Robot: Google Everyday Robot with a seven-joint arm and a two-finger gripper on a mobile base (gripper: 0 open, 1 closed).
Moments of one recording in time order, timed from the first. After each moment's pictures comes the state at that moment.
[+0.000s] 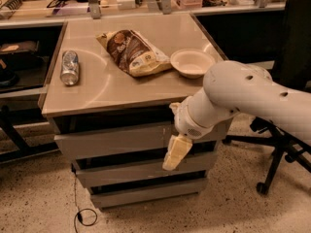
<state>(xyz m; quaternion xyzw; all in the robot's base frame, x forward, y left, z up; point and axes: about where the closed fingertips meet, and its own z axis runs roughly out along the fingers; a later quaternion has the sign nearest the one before) 0.495 -0.048 0.749 -0.64 0.72 0.10 0.24</state>
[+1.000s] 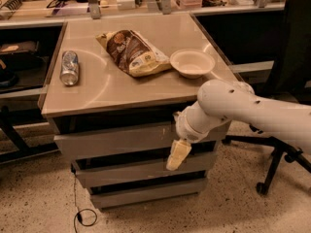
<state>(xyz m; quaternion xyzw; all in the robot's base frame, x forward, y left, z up) 0.536 -0.063 0.672 -0.64 0.73 0.09 0.22</state>
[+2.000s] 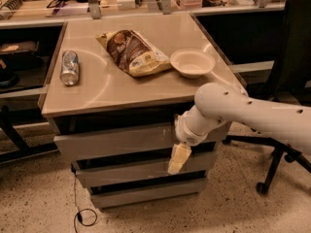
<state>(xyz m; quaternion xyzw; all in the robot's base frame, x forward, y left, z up) 0.533 -0.066 0.642 -0.65 0.73 0.11 0.19</state>
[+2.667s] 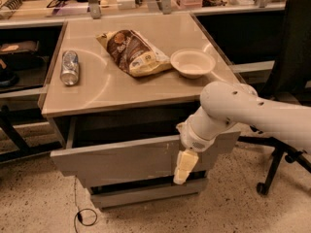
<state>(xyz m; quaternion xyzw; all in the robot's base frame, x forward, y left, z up) 0.495 -0.073 0.662 -0.65 0.73 0.13 0.16</state>
